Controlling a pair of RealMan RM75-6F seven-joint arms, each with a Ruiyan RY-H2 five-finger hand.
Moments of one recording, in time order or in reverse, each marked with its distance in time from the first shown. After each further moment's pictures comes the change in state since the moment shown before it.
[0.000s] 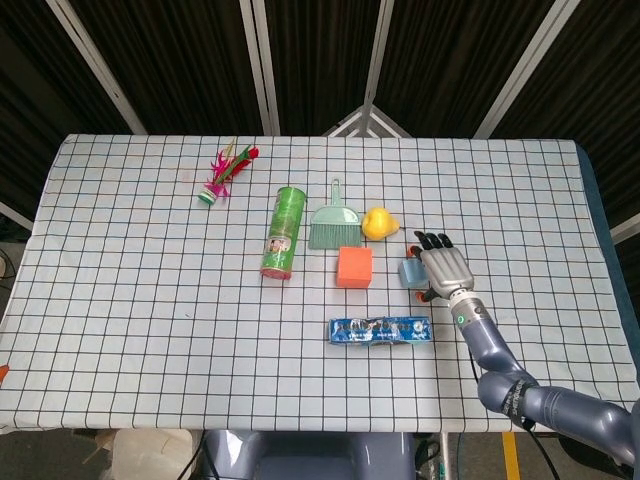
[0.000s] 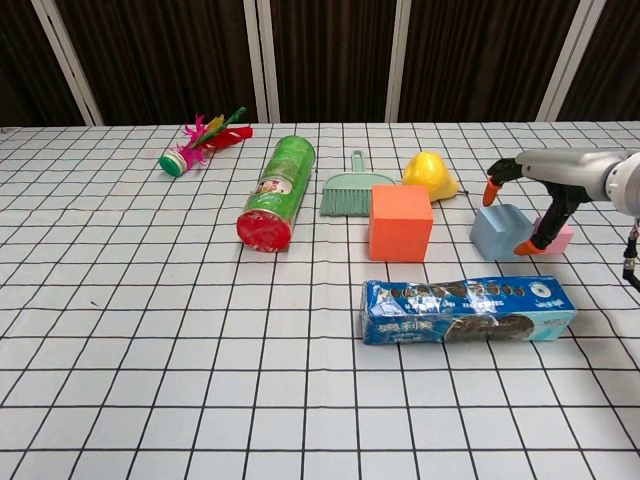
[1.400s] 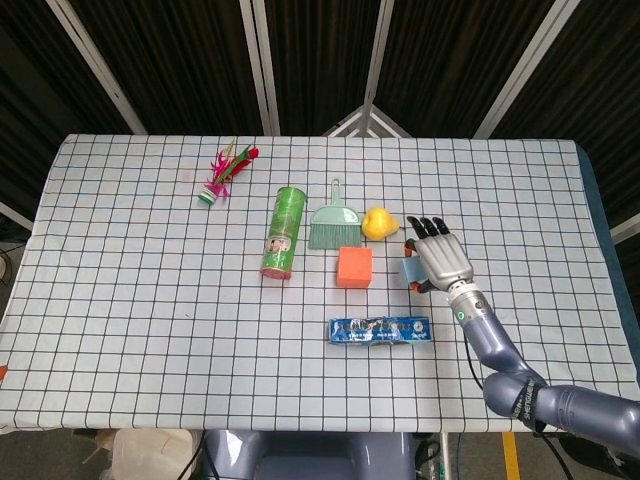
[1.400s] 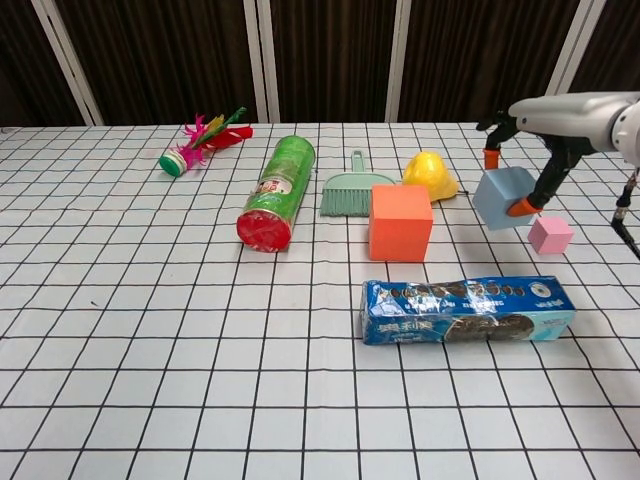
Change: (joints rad) left arm -0.001 0.013 0.002 0.000 -0.004 -0.019 -0.027; right arm 0.058 0.155 0.011 -0.243 0.036 0.093 -0.137
